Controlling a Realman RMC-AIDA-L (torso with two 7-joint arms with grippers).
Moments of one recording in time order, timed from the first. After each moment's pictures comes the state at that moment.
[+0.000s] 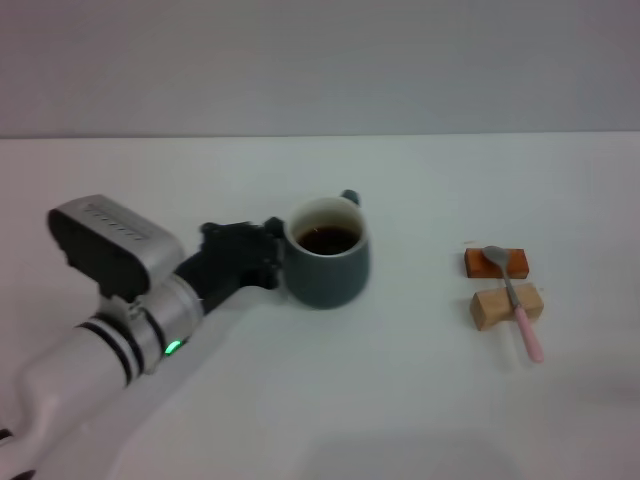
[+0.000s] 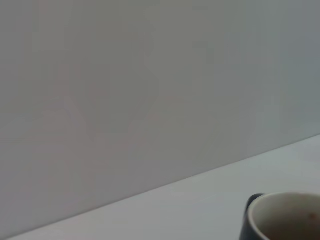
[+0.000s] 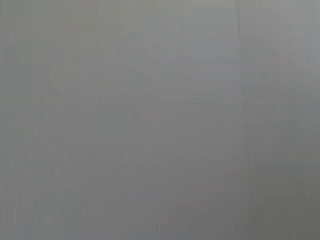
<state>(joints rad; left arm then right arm) -0.49 -2.08 2.16 0.39 -0.17 0.71 -0.38 0.13 2.07 1.31 0.73 -2.06 -1.14 -0.48</state>
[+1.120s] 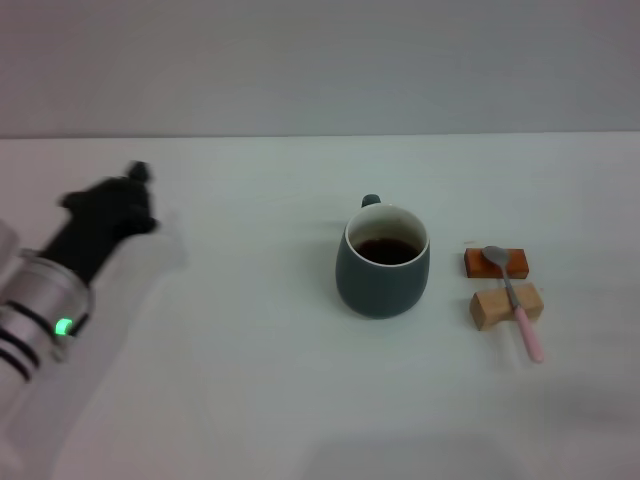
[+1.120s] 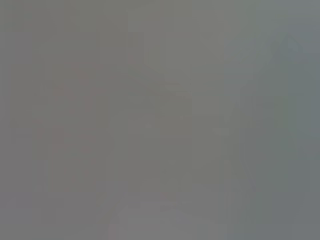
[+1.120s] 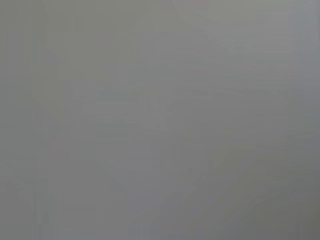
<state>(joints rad) -0.35 -2.07 1.89 0.42 -0.21 0.89 -0.40 0.07 2.08 1.15 0.78 -2.14 -1.12 -0.54</state>
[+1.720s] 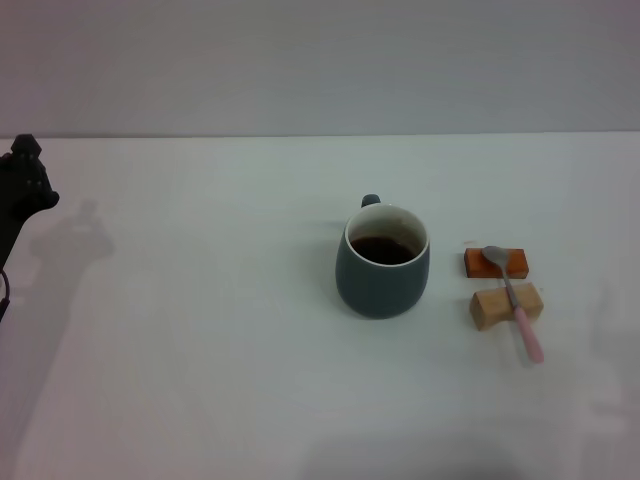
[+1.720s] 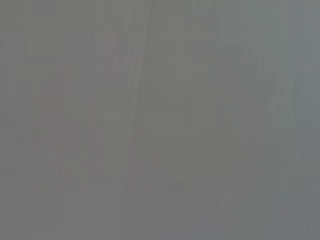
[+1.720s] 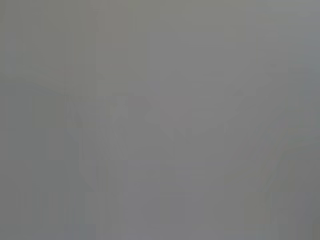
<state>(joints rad) -0.30 -2.06 1.68 0.41 -0.21 0.97 -0.34 -0.24 2.07 0.73 1.14 -2.14 -1.12 -0.70</state>
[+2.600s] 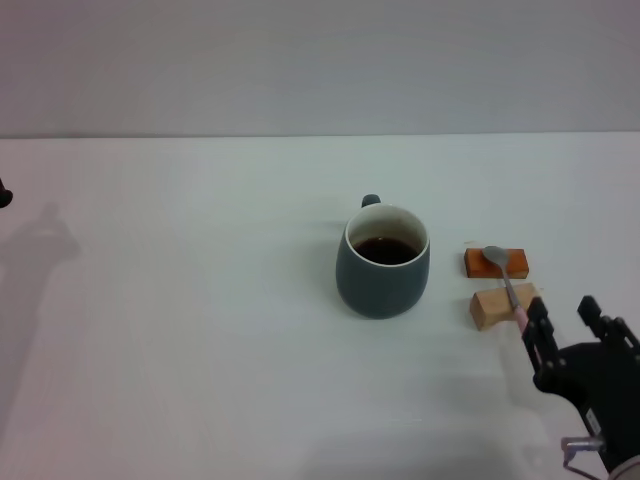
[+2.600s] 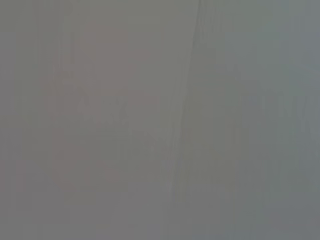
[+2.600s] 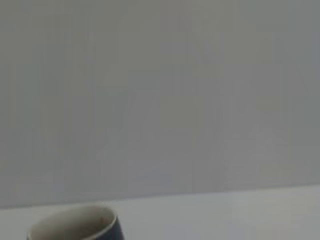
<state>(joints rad) -0.27 -2.06 1.60 0.41 -0.21 1.01 -0.34 -0.23 2.01 0.58 1.23 -2.01 -0.82 -0.64</state>
